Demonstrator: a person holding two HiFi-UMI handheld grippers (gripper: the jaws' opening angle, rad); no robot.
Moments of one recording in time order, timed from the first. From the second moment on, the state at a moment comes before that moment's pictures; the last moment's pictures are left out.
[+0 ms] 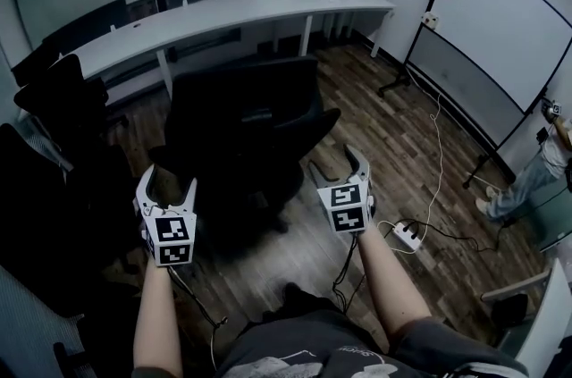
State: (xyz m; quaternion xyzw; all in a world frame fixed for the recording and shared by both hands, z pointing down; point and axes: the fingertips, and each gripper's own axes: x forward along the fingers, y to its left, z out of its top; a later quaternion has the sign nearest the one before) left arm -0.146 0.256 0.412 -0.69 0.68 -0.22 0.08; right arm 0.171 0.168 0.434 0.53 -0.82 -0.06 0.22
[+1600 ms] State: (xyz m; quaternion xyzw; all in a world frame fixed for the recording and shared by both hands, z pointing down) left arm -0.166 0.135 0.444 -0.65 0.57 -0.47 0.18; right arm 0.129 0.028 0.442 0.45 -0.73 -0.35 0.37
